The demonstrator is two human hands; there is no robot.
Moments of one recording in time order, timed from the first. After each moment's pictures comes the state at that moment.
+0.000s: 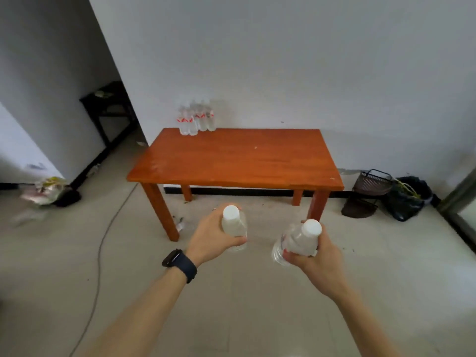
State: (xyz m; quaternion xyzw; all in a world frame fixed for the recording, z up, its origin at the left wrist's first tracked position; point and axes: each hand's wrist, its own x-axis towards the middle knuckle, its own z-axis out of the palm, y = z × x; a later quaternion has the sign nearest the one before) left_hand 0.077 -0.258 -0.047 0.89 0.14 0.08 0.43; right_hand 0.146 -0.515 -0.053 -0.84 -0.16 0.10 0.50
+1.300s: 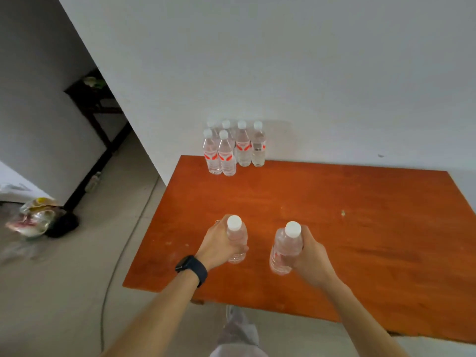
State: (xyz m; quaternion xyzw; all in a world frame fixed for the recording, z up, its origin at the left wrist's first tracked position) left_hand 0.513 0.284 -0.144 0.88 0.23 -0.01 0.42; right_hand 0.611 0.057 -0.147 -0.86 -0.18 0.24 0.40
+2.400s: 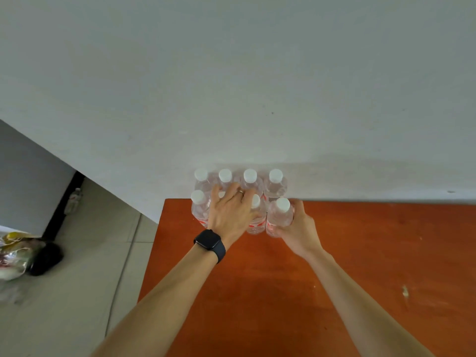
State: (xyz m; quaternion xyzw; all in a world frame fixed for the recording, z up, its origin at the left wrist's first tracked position) left_hand 0.830 0.476 -0.157 0.99 0.07 0.15 -0.04; right_hand 0.896 0.300 -0.198 -0.85 -0.13 0.22 0.46
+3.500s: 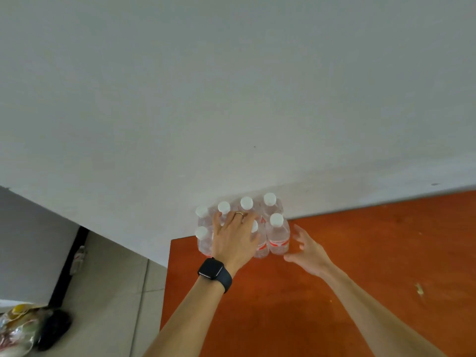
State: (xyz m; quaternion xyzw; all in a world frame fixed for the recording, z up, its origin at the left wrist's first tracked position) left_hand 0.829 0.472 -0.115 0.99 0.09 0.01 0.05; right_hand 0.893 0.282 -0.213 -0.83 -0.05 0.34 0.44
